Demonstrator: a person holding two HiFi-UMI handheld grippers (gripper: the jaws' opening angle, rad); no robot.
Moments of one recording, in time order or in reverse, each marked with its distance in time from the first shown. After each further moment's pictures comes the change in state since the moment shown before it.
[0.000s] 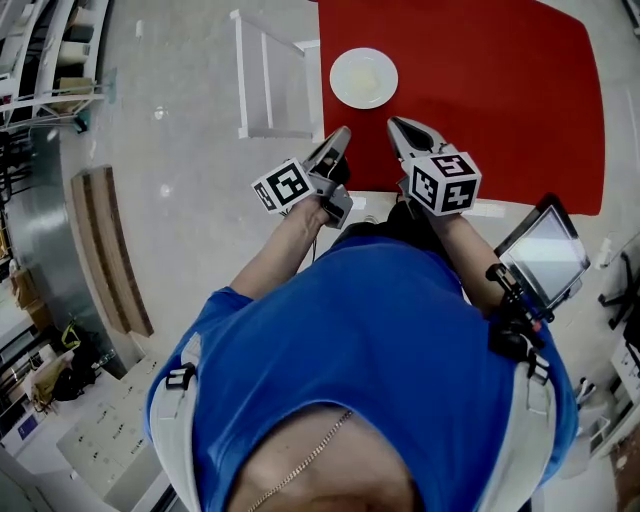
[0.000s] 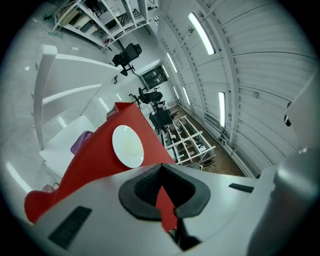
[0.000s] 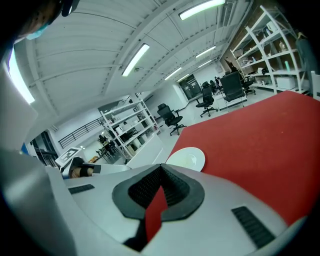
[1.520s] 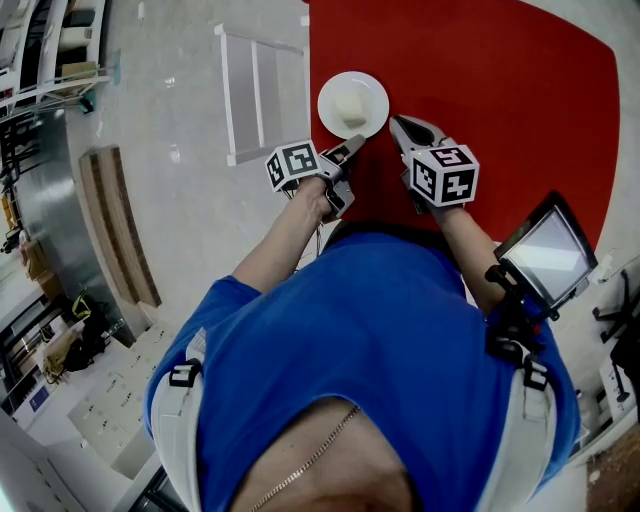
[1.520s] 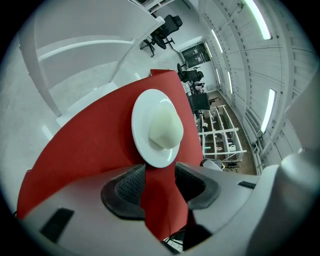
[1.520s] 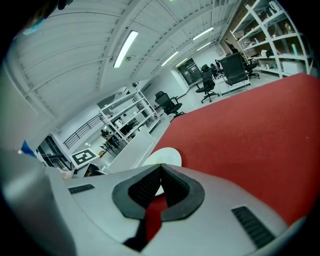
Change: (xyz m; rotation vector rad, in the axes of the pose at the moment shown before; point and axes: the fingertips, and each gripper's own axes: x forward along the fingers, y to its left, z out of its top) left arm -0.023 0.073 -0.068 -0.300 0.273 0.298; right arm 0.007 0.006 -0.040 0.059 0.144 0.034
